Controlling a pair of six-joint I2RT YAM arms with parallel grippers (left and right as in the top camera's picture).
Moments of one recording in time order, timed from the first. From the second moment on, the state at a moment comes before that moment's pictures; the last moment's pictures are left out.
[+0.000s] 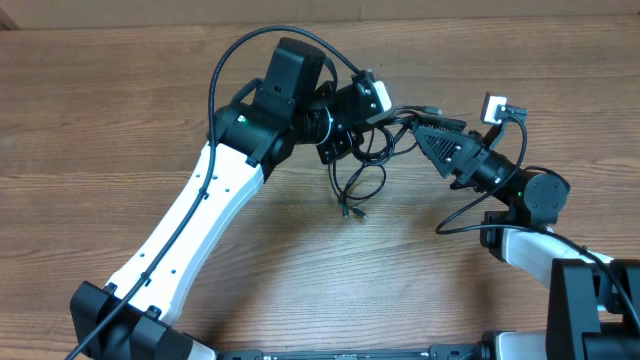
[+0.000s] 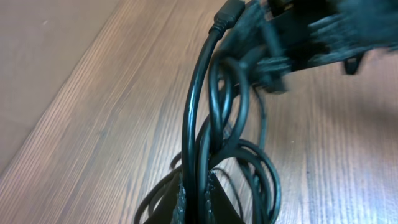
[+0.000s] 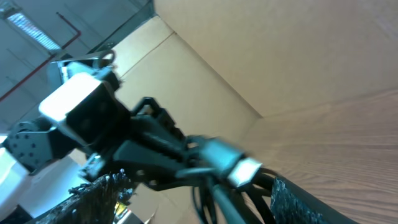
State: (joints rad) left arm -0.50 1.64 1.57 -0.70 0.52 0.59; right arm -0.02 1.56 0.50 1.52 -0.97 1.23
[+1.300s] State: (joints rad) left arm -0.50 1.65 1.57 -0.63 0.62 0.57; right arm -0.02 1.56 0.50 1.58 -1.02 1.06
